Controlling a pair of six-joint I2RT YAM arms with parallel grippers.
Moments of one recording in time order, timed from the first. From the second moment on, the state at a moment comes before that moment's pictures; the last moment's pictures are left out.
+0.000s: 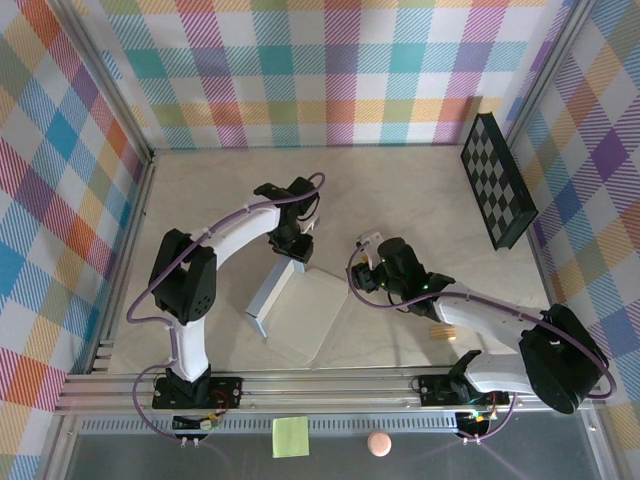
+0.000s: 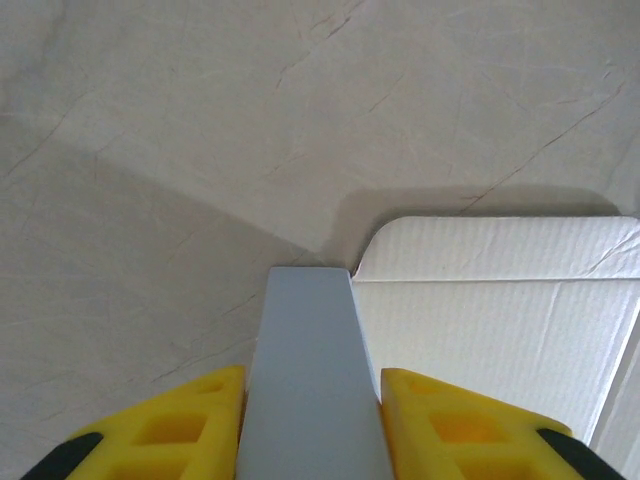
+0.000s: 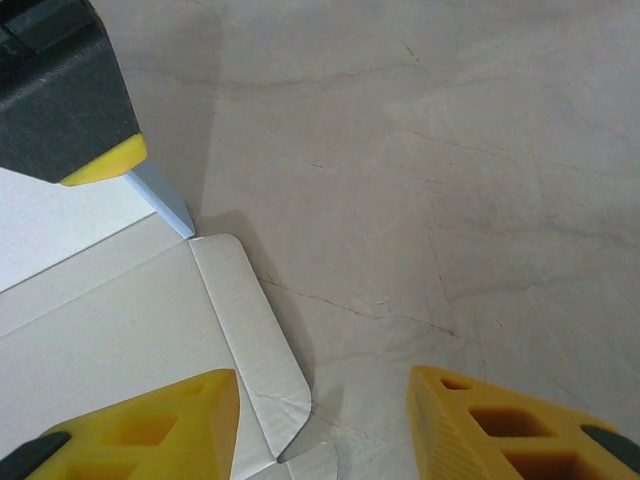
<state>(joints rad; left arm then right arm) -0.57 1.91 1.55 -1.07 0.07 -0.14 0.73 1.23 0.58 0.02 0.00 0.13</state>
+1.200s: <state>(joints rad) -0.30 1.56 1.20 -0.63 0.46 -0.42 0.73 1.20 0.66 -0.15 -0.27 0.61</state>
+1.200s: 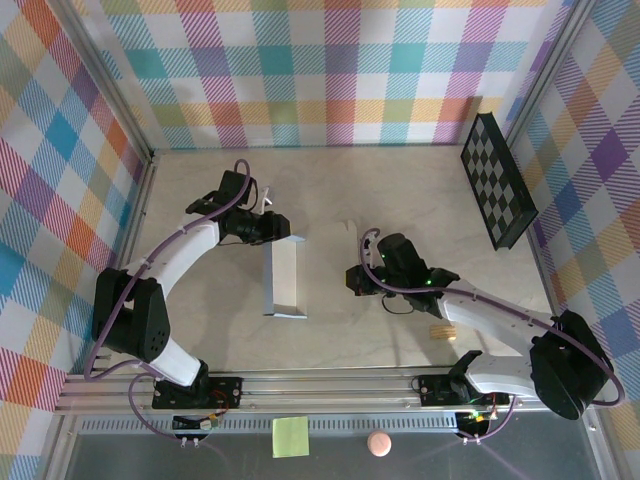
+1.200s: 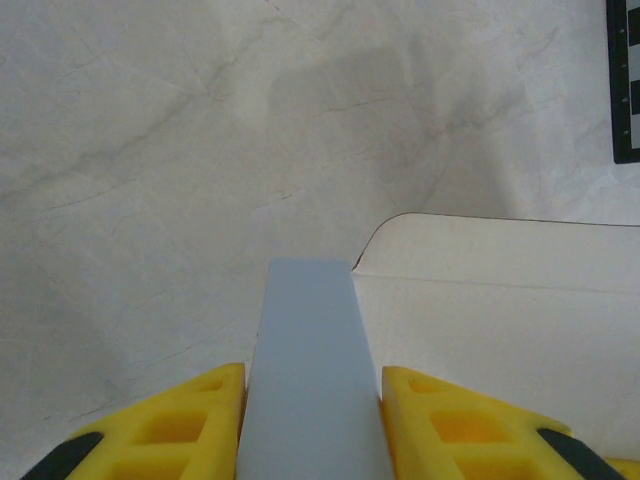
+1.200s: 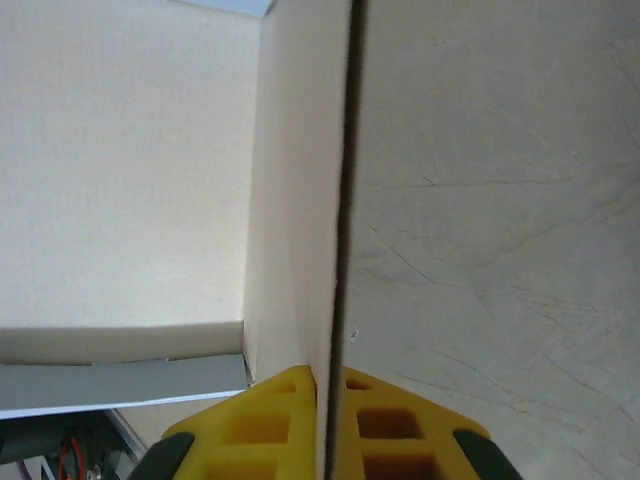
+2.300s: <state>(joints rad) -0.37 1.60 1.27 -0.71 0.39 -0.34 0.74 1.17 0.84 -0.48 -0.17 0.48</state>
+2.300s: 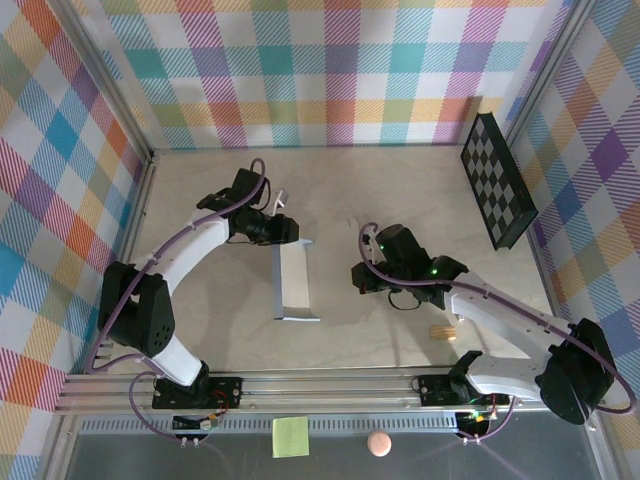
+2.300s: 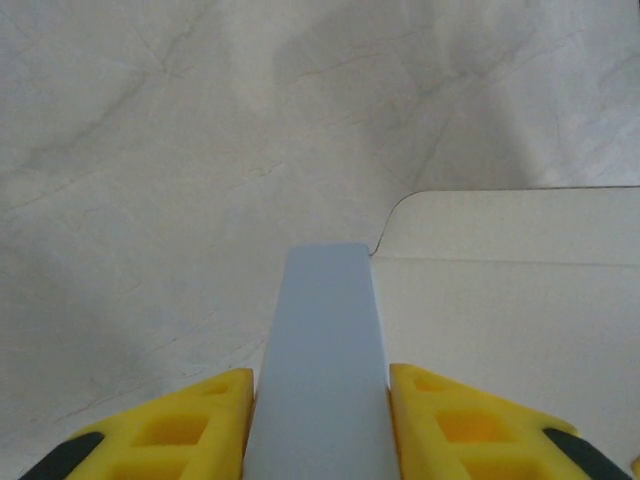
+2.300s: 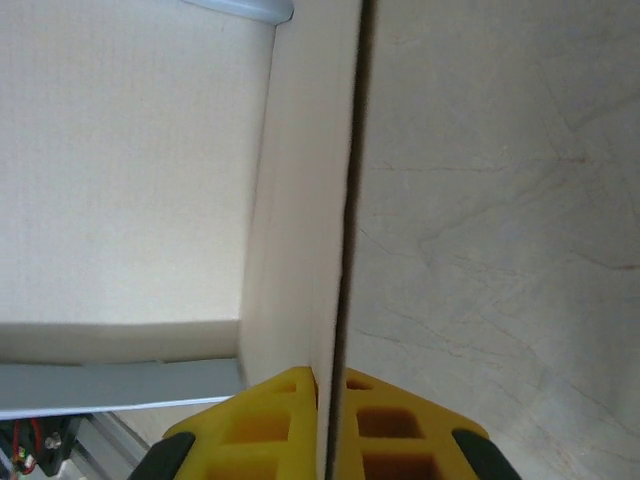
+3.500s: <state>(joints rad) -0.23 0.97 0.89 -0.48 0.15 -0.32 0.72 1.85 1.86 -1.30 -0.04 -0.87</state>
